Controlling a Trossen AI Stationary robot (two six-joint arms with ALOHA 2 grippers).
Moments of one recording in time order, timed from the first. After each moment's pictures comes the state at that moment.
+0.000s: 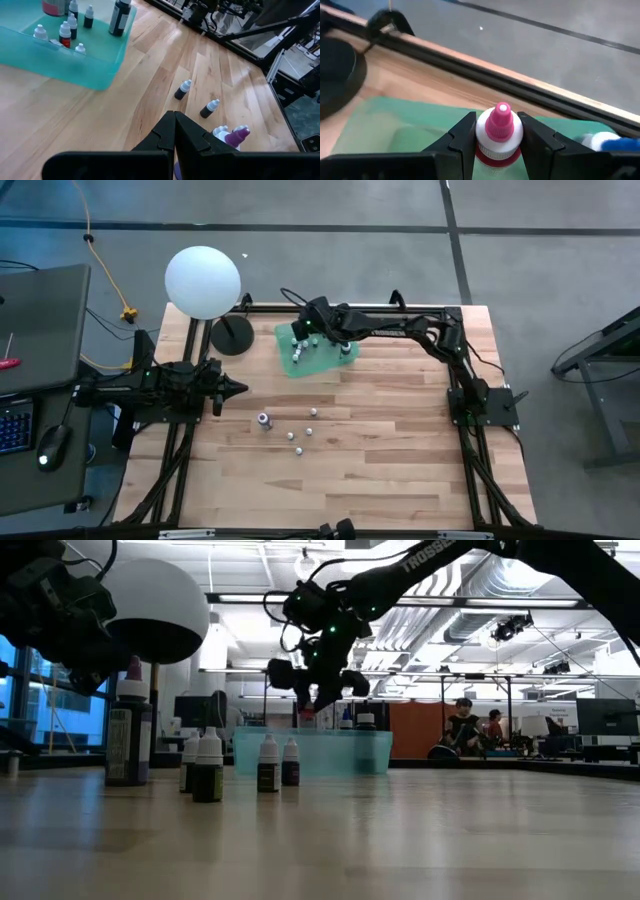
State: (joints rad) left arm 0.00 0.01 0.17 -0.47 -0.09 -0.48; right arm -0.35 2.17 1.74 -0.36 0.55 0.61
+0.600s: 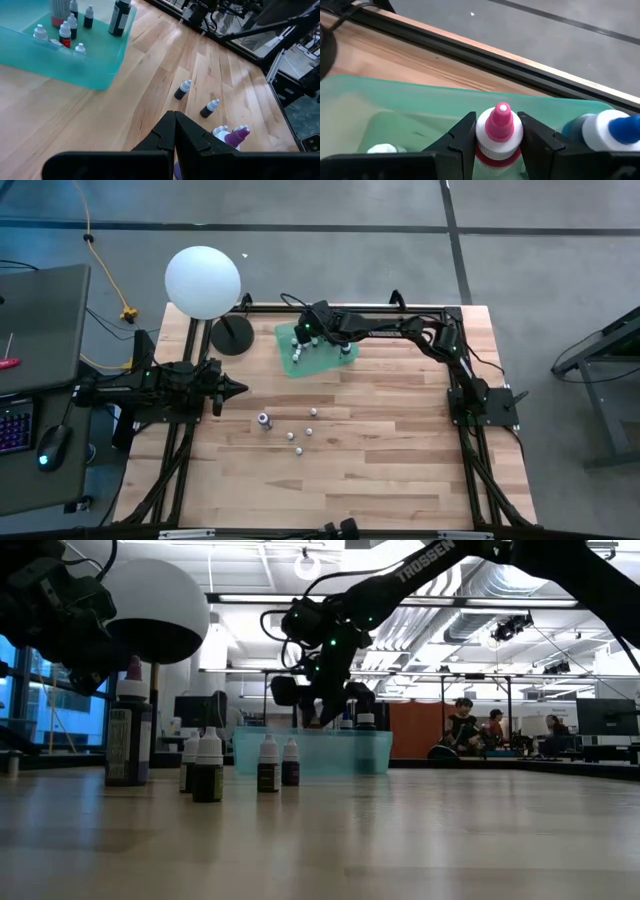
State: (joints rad) left arm 0.00 0.01 0.17 -0.47 -0.10 -0.48; right arm -0.35 2.21 1.74 -0.42 0.55 0.65
